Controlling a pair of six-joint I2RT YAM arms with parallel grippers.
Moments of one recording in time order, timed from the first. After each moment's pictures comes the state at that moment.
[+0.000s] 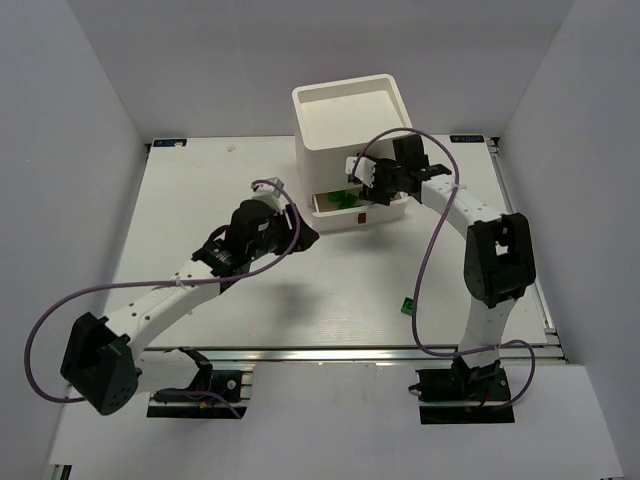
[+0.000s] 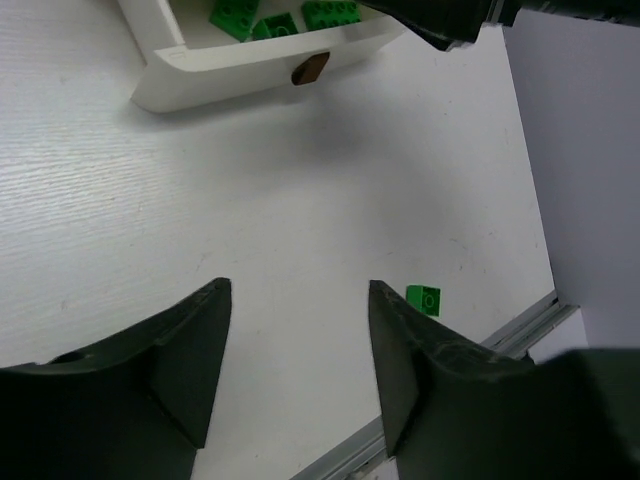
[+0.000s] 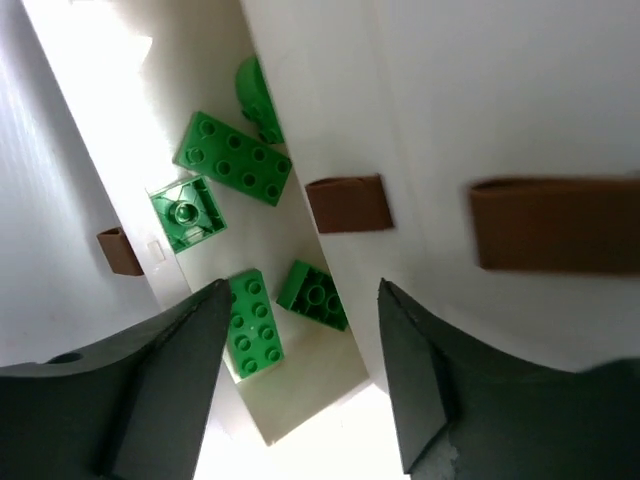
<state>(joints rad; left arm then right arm) -0.64 1.18 0.84 -0.10 0.03 -0.67 0.34 1.91 1.49 -0.35 -0.46 -1.18</state>
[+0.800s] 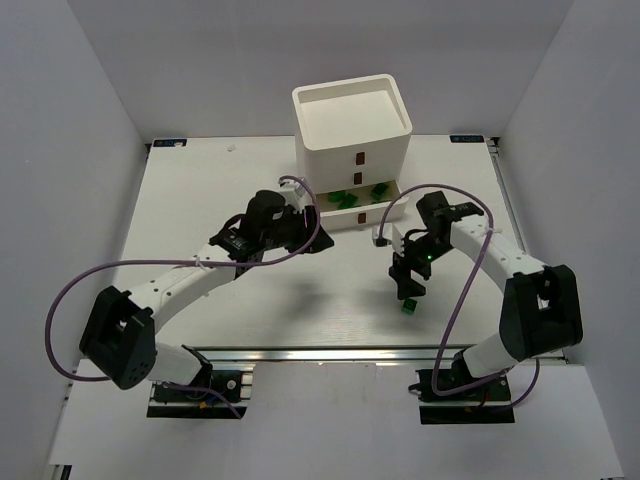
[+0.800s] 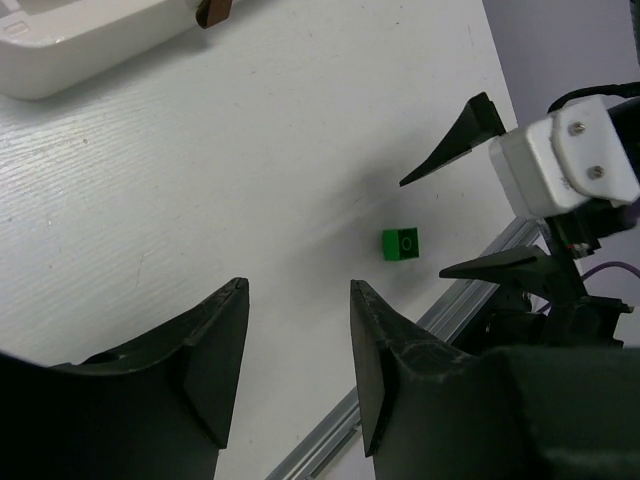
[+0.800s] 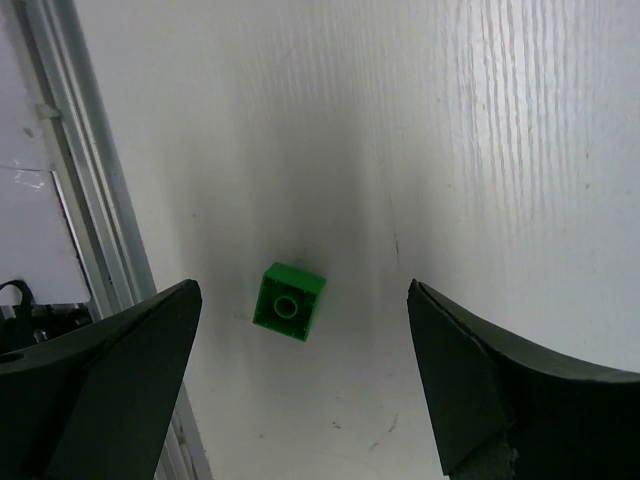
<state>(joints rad) -0.64 1.38 0.96 -0.08 0.28 -0.56 0.30 1.51 1.06 -1.05 -0.65 -1.10</state>
